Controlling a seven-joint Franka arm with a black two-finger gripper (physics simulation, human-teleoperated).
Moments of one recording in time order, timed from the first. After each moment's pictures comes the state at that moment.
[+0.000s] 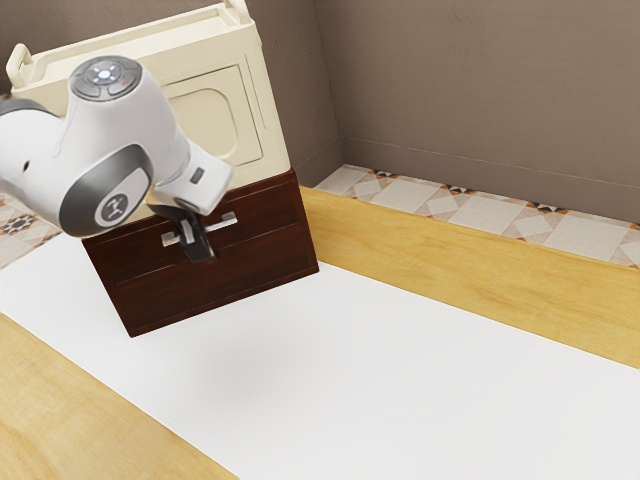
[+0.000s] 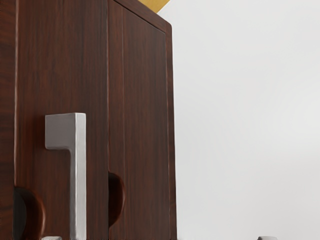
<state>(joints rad) 0.08 -0.15 0.09 -1.93 0.39 2.16 0.64</state>
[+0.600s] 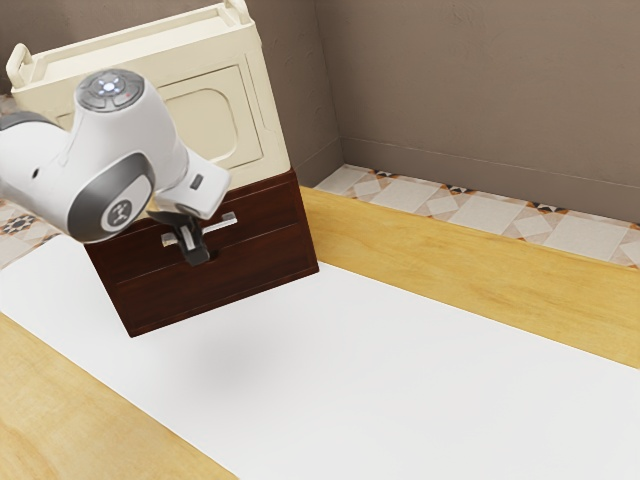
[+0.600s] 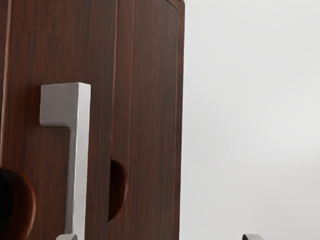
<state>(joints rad) 0.12 -0.11 0.10 -1.93 0.37 2.19 0.62</state>
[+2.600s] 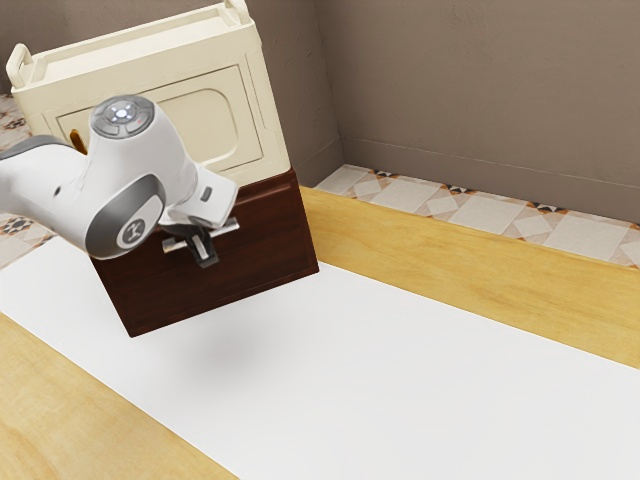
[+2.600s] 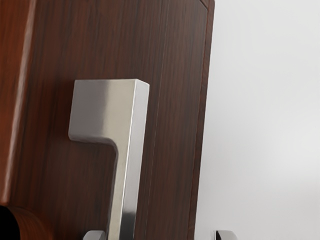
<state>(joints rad) 0.14 -0.04 0.11 -1.95 0.38 2.33 0.55</state>
